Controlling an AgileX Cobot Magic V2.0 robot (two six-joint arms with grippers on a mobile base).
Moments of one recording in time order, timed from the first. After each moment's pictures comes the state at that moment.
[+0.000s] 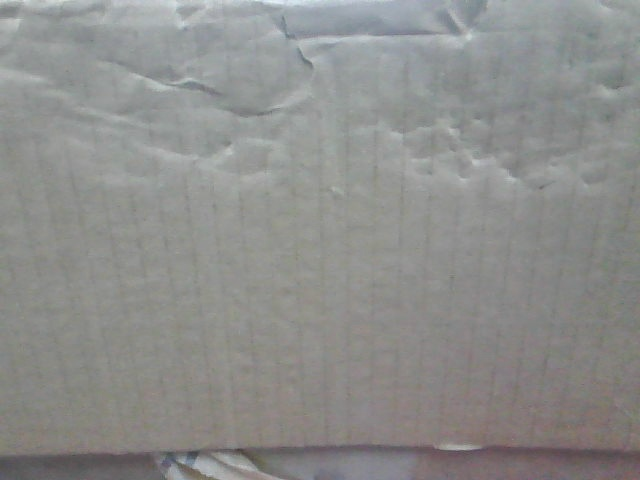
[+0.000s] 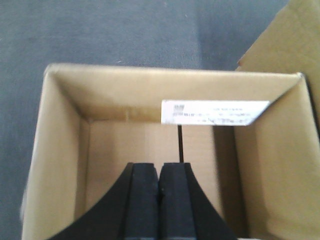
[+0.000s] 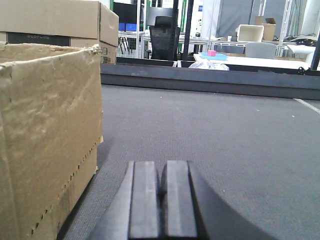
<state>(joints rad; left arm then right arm) 0.05 1.21 -1.23 -0.08 1.03 0.09 -0.05 0.00 0.00 -0.01 0.05 -0.01</state>
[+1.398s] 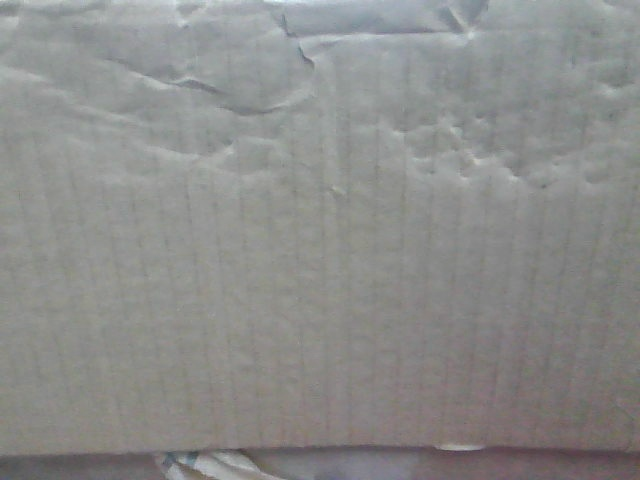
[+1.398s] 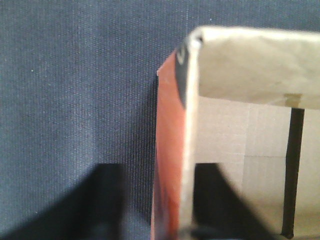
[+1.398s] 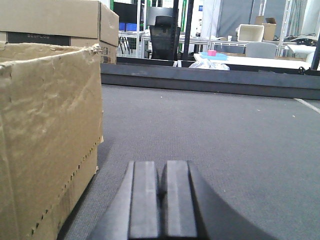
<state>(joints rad) 0.28 1.56 -1.30 -0.08 1.15 0.26 -0.05 0.00 0.00 -0.01 0.05 -0.01</state>
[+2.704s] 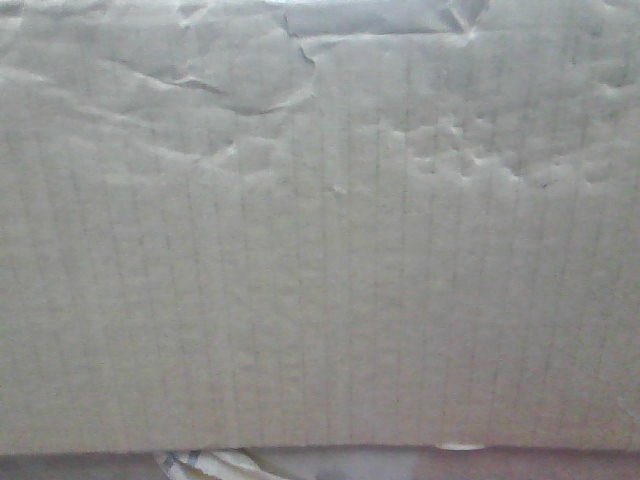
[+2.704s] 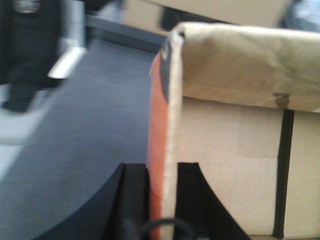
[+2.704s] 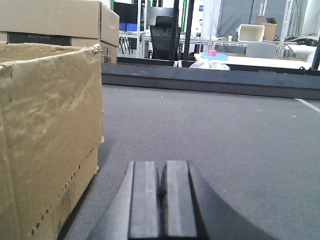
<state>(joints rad) -0.17 1.38 -2.04 0.26 1.23 -0.41 -0.05 0.00 0.00 -0.01 0.05 -0.01</state>
